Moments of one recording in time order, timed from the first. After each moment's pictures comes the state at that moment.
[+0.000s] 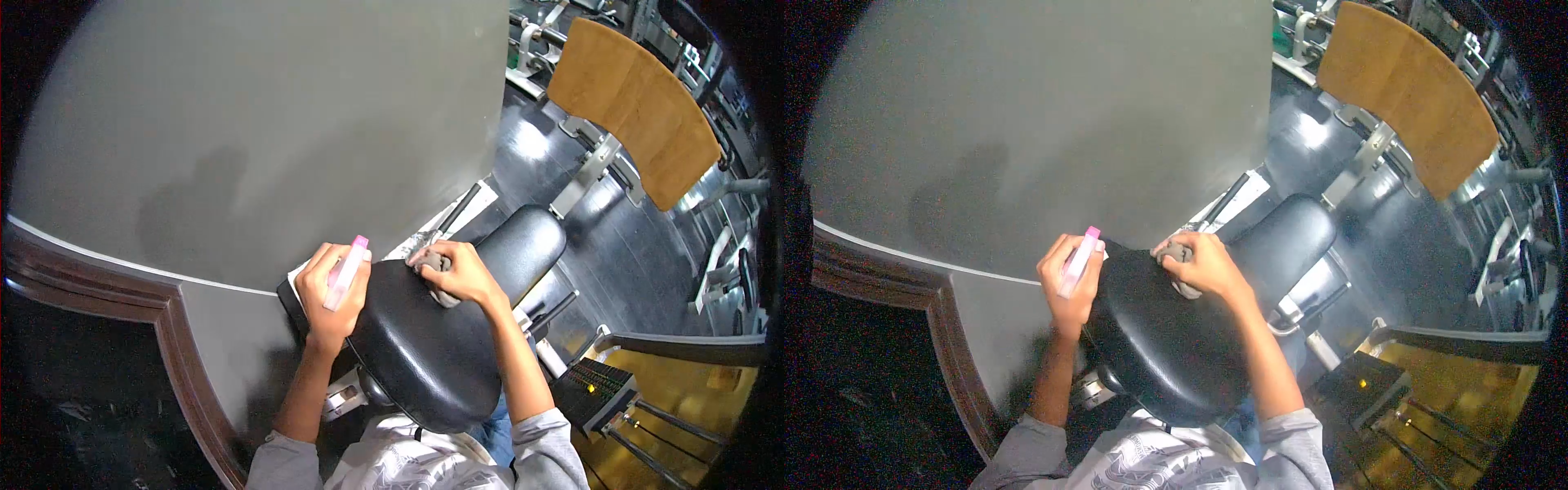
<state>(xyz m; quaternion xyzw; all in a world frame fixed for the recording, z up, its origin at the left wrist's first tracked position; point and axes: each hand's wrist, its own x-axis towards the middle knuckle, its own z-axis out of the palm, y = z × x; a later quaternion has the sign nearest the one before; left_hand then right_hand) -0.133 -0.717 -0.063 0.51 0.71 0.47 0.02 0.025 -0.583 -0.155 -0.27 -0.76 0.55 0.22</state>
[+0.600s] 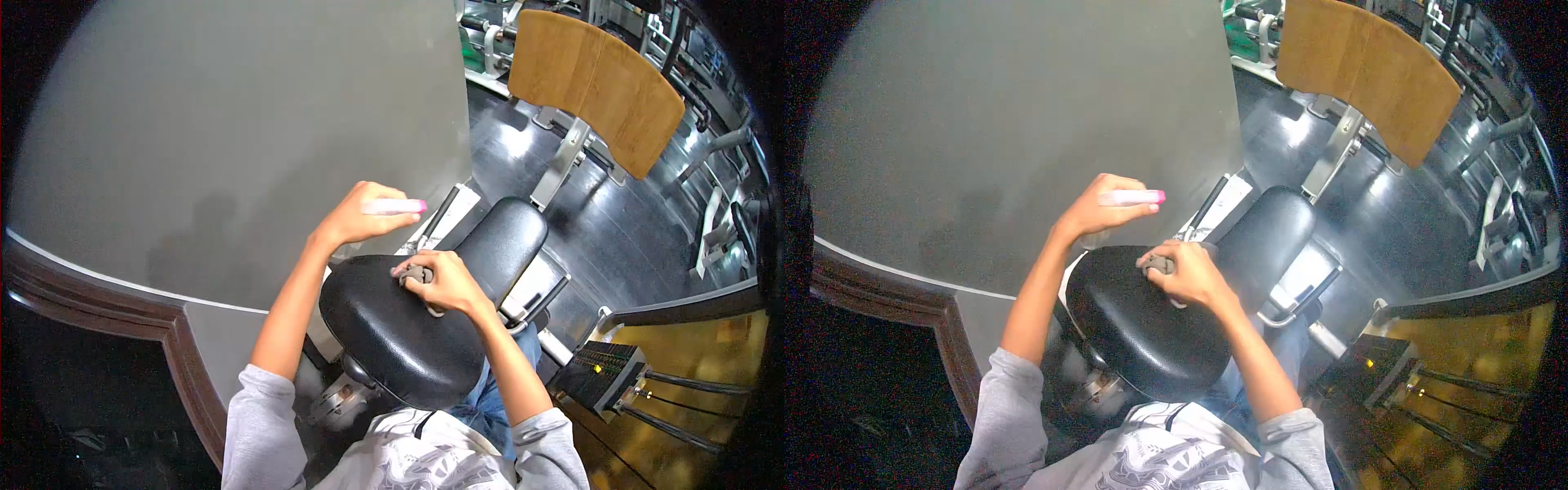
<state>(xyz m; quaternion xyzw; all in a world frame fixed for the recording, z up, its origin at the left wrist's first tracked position) -0.132 -0.598 -0.041 0.71 0.60 0.21 0.30 0.062 -0.615 -0.152 -0.28 -0.78 0.49 0.27</state>
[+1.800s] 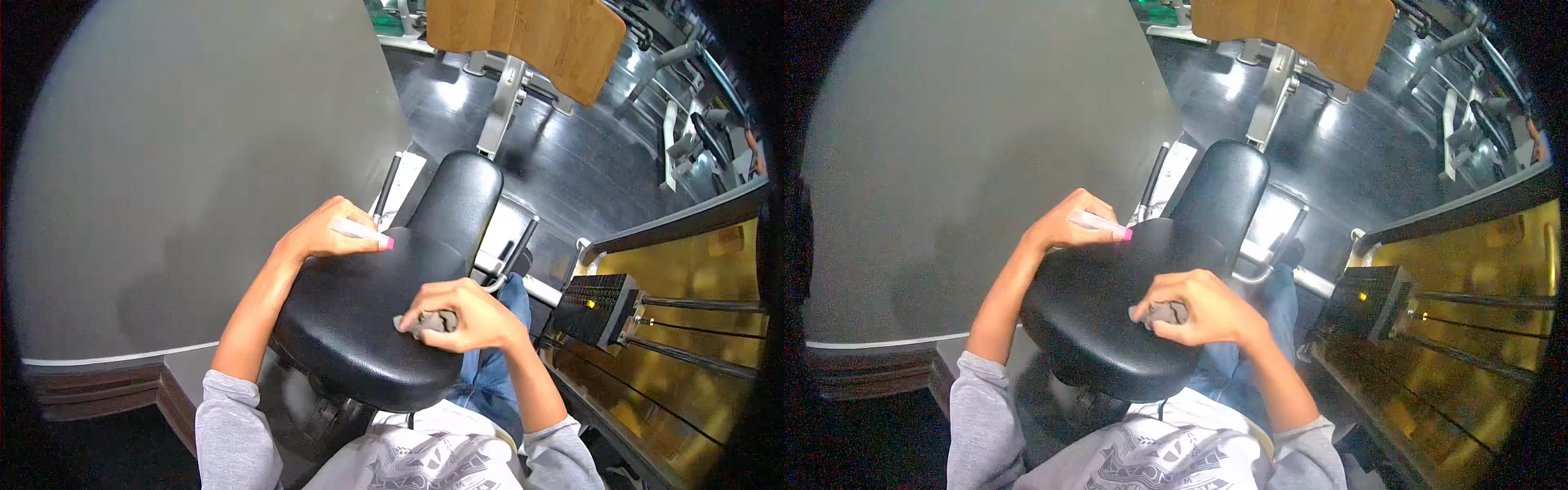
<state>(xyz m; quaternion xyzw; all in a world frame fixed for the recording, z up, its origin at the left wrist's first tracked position) -0.112 -0.575 -0.092 0.78 0.44 0.07 0.44 0.157 -0.672 -0.125 -0.21 -0.74 0.56 0.29</state>
